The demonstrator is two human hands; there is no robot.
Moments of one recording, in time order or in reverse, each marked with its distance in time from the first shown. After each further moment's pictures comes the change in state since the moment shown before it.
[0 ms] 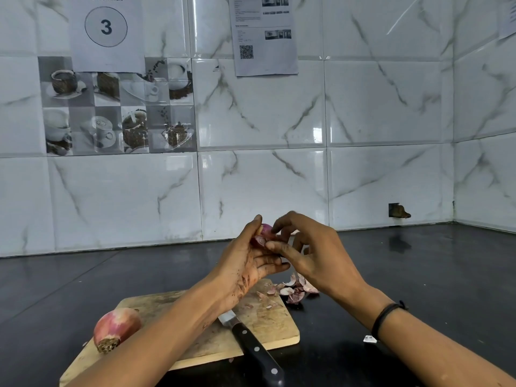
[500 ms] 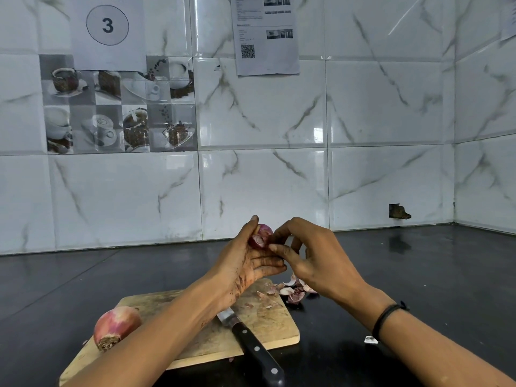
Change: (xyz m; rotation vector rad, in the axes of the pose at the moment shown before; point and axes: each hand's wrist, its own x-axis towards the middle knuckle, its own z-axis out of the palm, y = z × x) left_hand -0.003 0.004 -0.003 0.061 0.044 -0.077; right_hand -0.001 0.005 0.001 -0.130 -0.050 -0.008
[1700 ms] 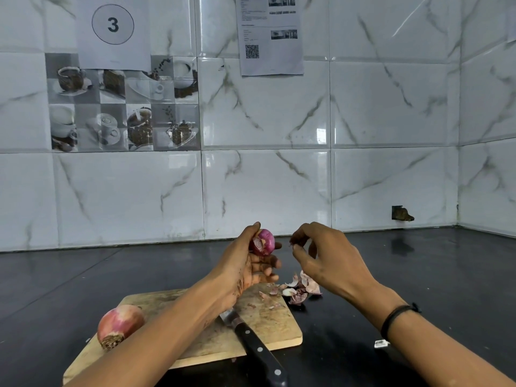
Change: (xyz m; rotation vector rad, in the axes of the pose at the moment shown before) left_hand -0.003 0.002 0.000 0.091 0.047 -0.039; right_hand -0.002 0.013 -0.006 -0.220 -0.034 0.191
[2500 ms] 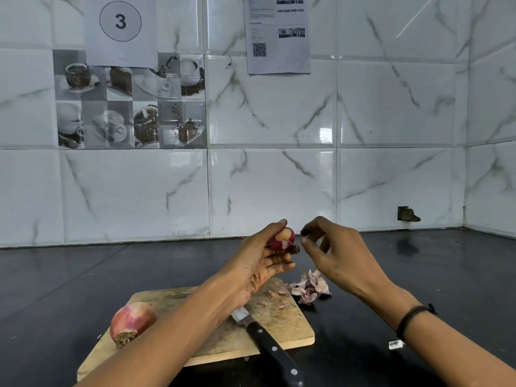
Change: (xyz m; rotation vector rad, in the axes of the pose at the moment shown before) left_hand 0.002 0.001 0.004 -0.119 -0.077 0.054; right_hand 0.000 -0.004 -0.004 0.113 0.006 0.065
